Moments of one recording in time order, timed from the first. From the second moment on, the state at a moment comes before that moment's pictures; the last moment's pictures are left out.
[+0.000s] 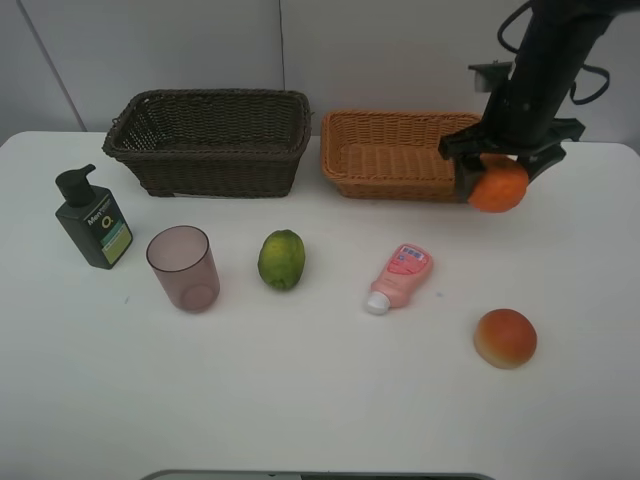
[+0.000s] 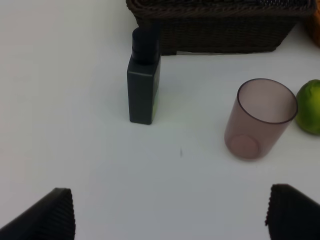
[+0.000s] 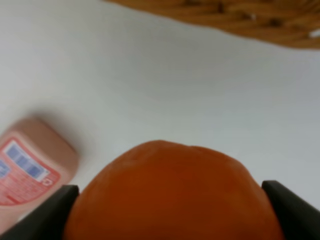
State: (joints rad) left arm -0.08 -0.01 -0.50 -0.01 1.06 -0.02; right arm 0.24 1.89 -1.41 -0.11 1.13 0.06
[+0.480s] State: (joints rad) left arm -0.08 -0.01 -0.50 -0.01 1.06 -0.02; right arm 0.29 2.16 -1.94 -0.12 1.21 0.04
